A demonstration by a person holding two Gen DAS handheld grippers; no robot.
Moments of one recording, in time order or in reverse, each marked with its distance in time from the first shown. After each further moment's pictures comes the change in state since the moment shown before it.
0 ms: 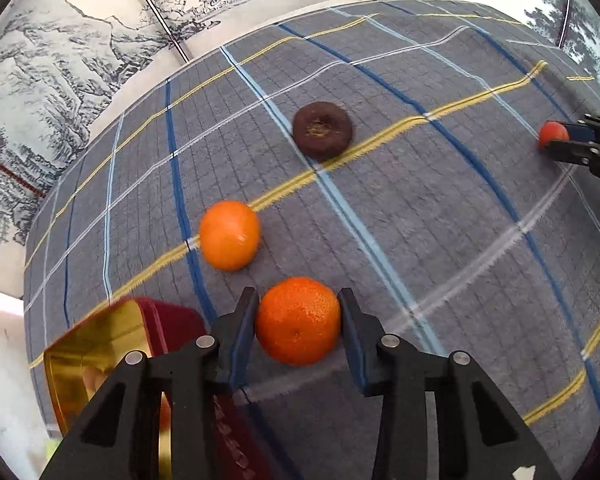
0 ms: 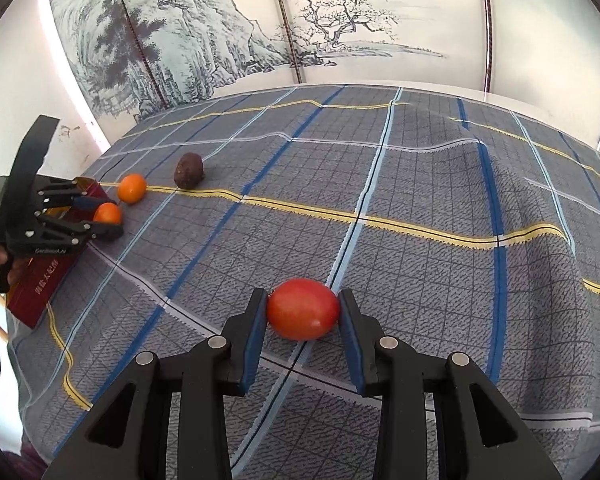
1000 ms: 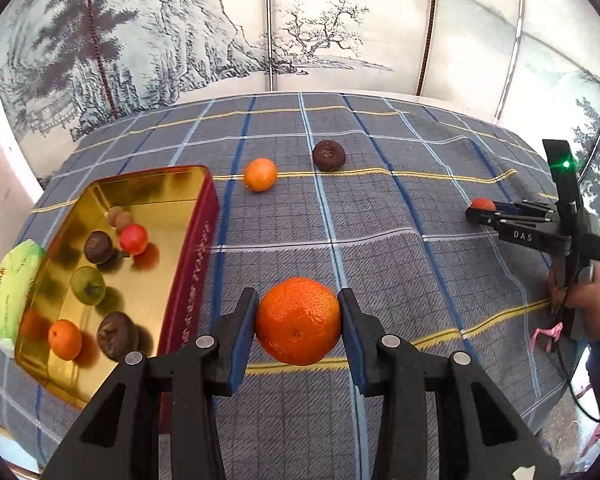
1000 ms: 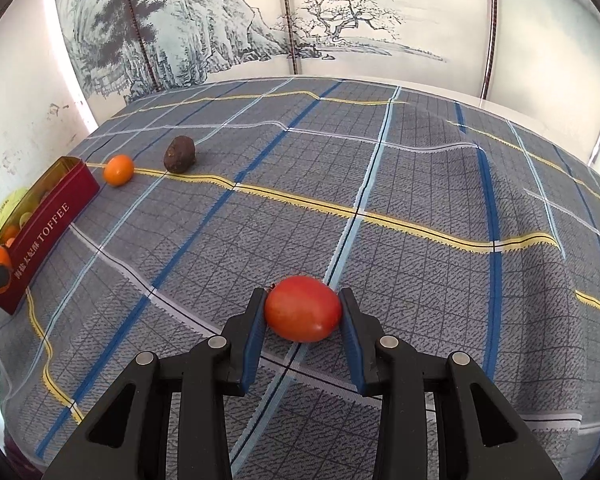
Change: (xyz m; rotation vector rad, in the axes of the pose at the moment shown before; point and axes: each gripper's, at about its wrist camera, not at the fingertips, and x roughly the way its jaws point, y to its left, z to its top) left arm -0.108 -0.037 -0.104 -0.441 -0.248 0.005; right arm 0.006 0.009 0.002 -0.059 0.025 -0.069
